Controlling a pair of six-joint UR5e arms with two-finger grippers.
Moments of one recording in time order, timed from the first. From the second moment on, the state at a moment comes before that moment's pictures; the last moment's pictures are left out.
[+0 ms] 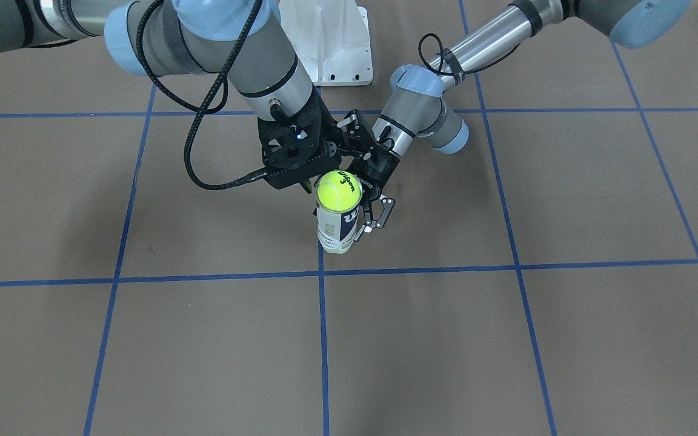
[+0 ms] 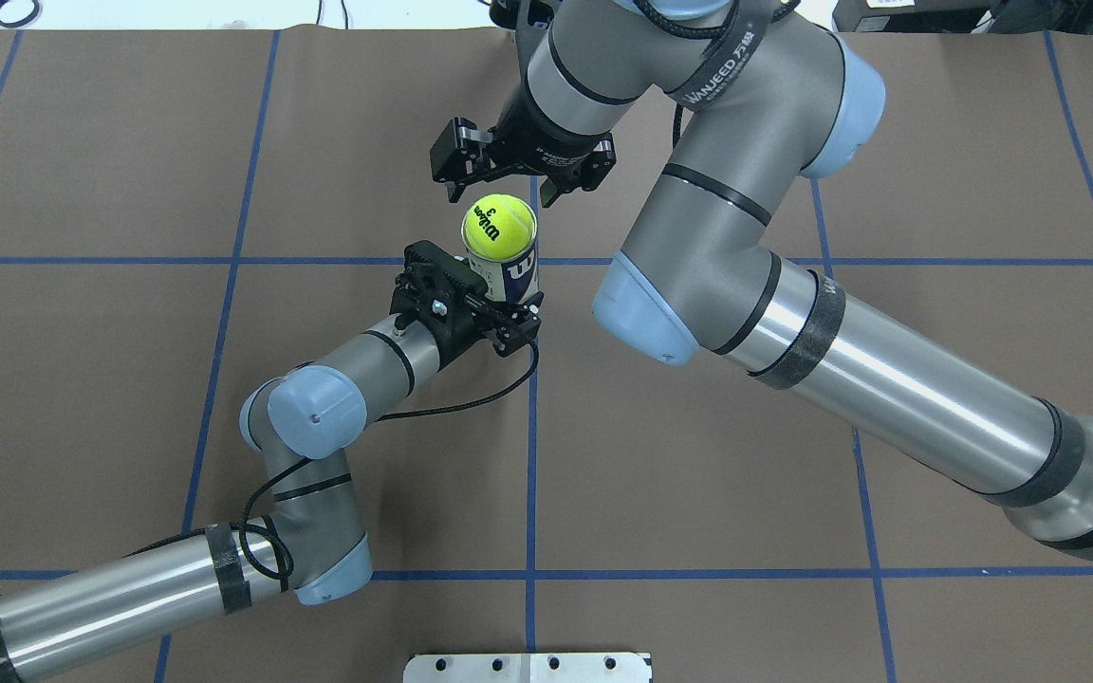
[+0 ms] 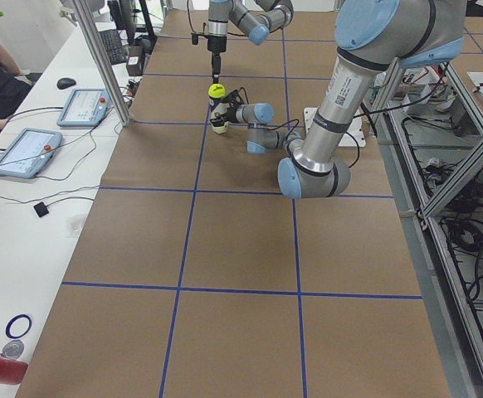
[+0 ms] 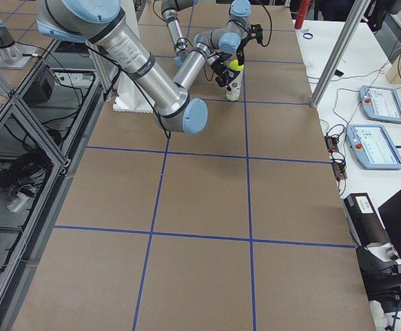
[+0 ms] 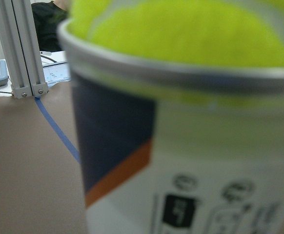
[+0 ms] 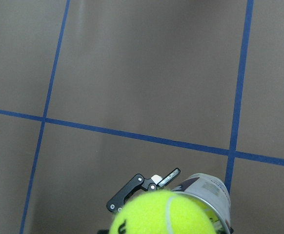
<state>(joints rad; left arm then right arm) -0.40 -2.22 -1.24 -2.87 -1.20 -0.61 0.73 -0.66 1.59 -1.42 2.13 1.08</state>
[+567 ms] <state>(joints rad) -0.40 -2.22 -1.24 -2.87 -1.20 -0.61 0.73 -0.68 1.63 -1.46 2.13 1.08</state>
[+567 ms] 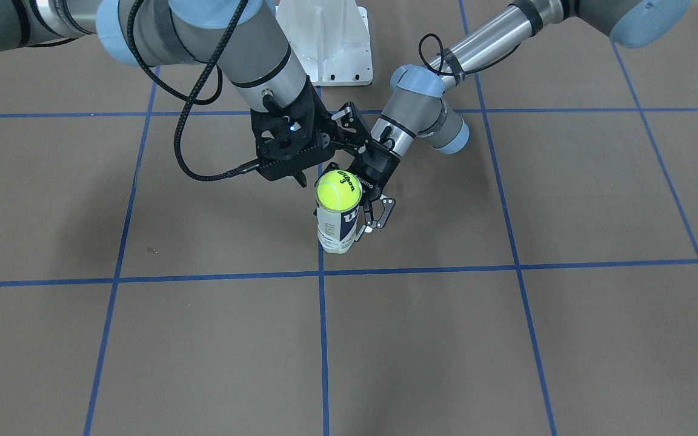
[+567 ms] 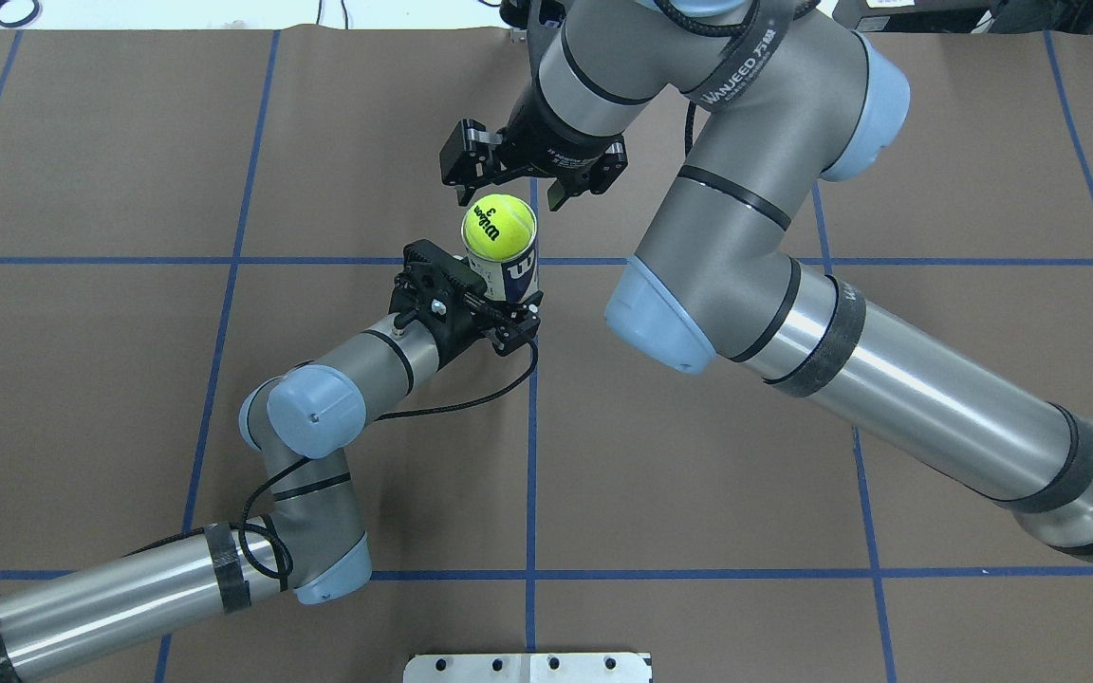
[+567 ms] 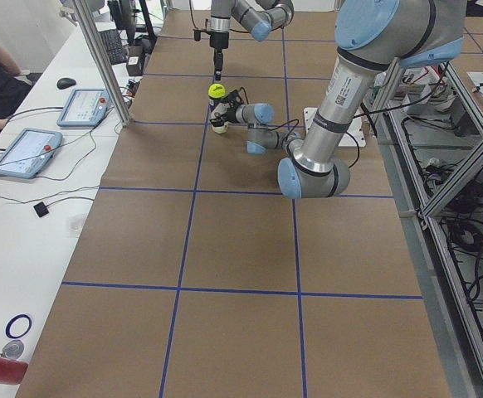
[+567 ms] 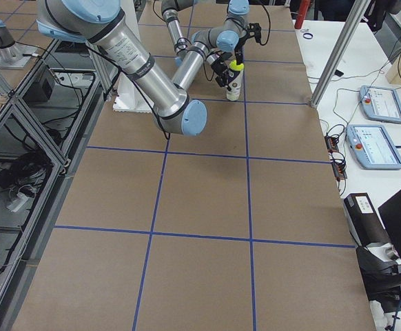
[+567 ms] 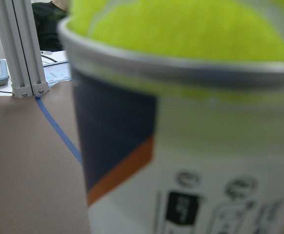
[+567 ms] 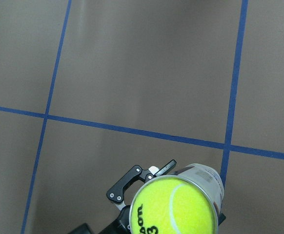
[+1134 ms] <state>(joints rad) -0.40 -2.22 -1.24 -2.87 -1.20 -0.61 0.73 -0.68 1.63 -1.46 2.12 1.08</state>
